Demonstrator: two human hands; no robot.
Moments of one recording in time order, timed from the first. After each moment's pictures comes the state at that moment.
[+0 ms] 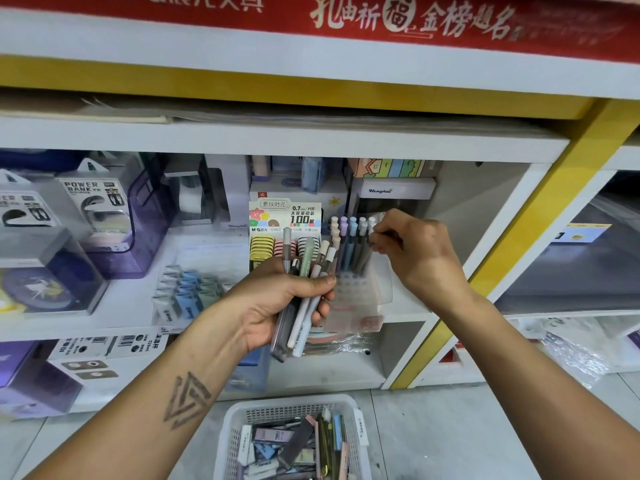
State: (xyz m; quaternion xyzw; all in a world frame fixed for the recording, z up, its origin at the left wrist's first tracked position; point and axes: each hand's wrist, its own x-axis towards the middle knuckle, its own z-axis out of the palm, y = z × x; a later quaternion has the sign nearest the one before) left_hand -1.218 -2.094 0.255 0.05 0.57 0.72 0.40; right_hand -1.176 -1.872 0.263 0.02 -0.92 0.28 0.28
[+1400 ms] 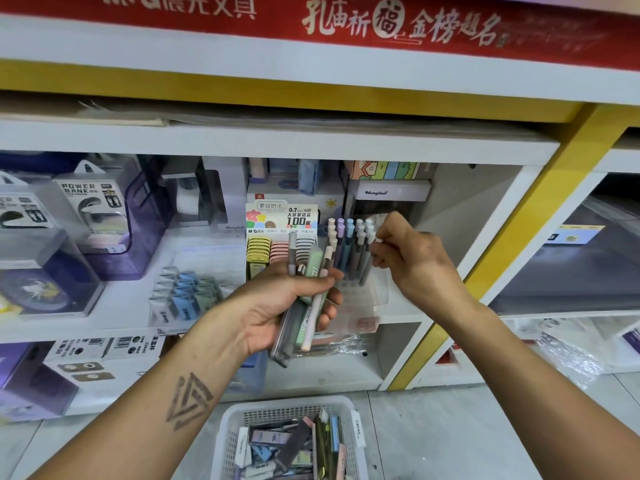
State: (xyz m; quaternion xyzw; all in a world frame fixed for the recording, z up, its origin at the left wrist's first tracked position) left_hand -1.217 -2.089 0.254 0.06 0.53 0.72 0.44; right_hand -1.161 -1.868 0.258 0.03 -0.93 0.28 0.23
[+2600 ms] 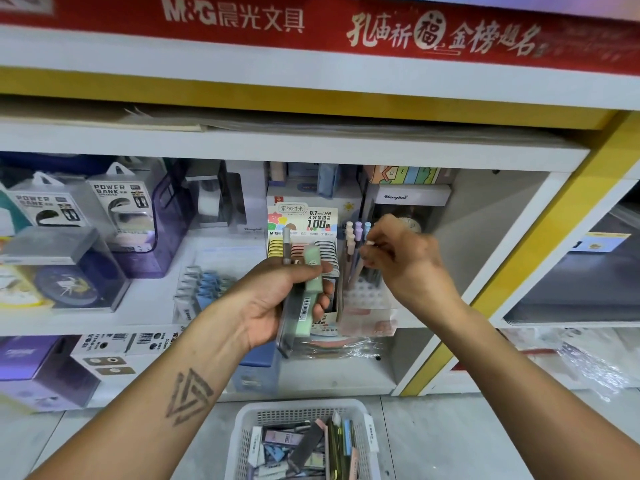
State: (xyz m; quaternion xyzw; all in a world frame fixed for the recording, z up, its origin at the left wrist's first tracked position) left_hand -1.224 -2.112 0.262 -0.01 0.52 0.76 0.40; right_hand -1.179 -1.902 0.256 0.00 -0.91 0.33 0.24
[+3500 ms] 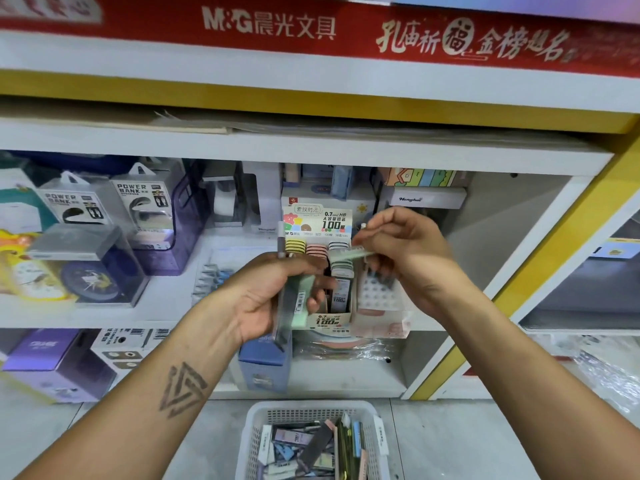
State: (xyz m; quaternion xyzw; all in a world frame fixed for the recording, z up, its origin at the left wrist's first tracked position) left_hand -1.232 -2.133 0.267 -0.01 0.52 0.76 0.39; right_hand -1.188 -1.931 0.283 -0.05 -0.70 0.71 0.13
